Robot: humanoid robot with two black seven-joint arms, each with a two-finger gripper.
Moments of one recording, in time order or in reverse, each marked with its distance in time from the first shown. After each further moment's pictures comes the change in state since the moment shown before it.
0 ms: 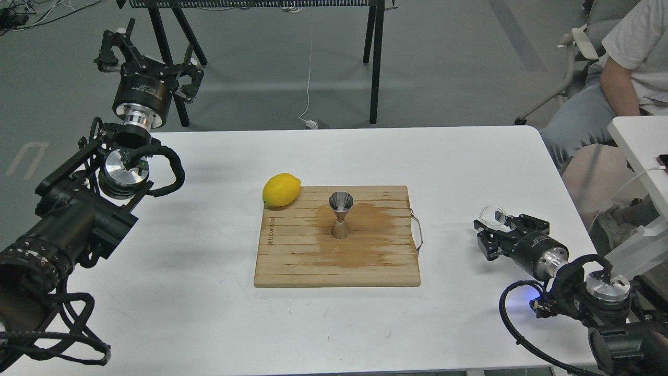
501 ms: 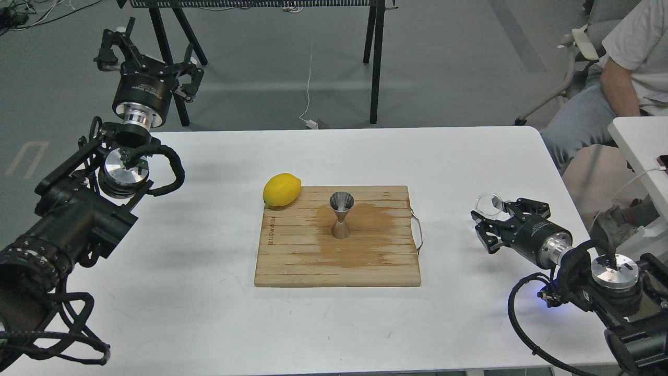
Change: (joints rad) left arm -0.001 0.004 -0.004 -0.003 0.000 0.001 0.000; right arm -0.040 -0.111 -0.056 0.257 -0.024 -0.066 0.045
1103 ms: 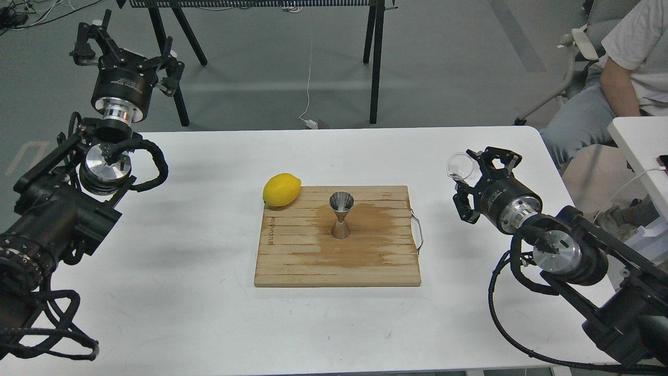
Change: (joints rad) left arm -0.002 0.048 -0.015 0.000 -0.004 -0.003 0.001; right arm 0.095 -0.063 -0.194 0.393 -0.391 -0.349 0.280
